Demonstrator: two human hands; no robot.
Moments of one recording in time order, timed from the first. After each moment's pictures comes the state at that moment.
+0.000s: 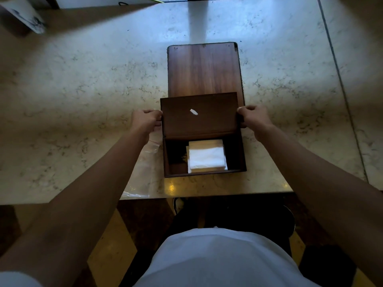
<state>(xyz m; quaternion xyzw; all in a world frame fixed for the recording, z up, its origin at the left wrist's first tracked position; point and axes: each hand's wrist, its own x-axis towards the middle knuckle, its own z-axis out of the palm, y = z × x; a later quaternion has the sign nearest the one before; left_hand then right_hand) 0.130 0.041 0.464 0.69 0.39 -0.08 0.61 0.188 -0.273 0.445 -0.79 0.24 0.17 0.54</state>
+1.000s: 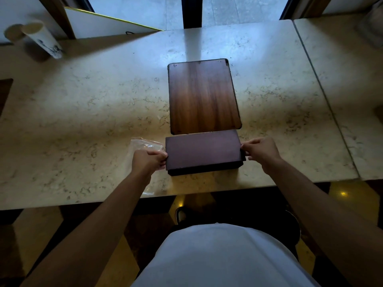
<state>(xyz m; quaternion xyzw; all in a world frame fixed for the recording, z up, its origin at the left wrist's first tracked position) 0.003 0.026 0.480 0.70 0.39 -0.10 0.59 0.066 -0.301 0.481 -0.81 0.25 0.18 0.50</state>
